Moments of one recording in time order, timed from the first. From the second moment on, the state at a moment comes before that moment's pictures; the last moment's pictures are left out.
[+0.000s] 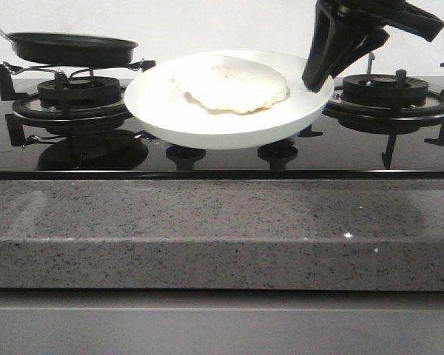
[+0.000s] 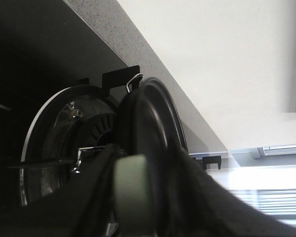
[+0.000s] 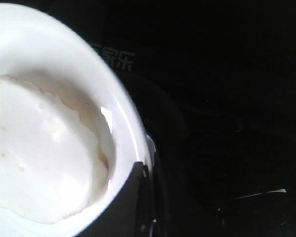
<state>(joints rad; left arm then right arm) 0.39 1.95 -1.55 -1.41 1.12 0.57 0.33 1.63 -1.40 0.30 0.90 0.04</state>
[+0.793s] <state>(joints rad) 0.54 1.88 -1.59 -1.21 1.18 0.56 0.33 1.63 -1.40 0.30 0.90 0.04</state>
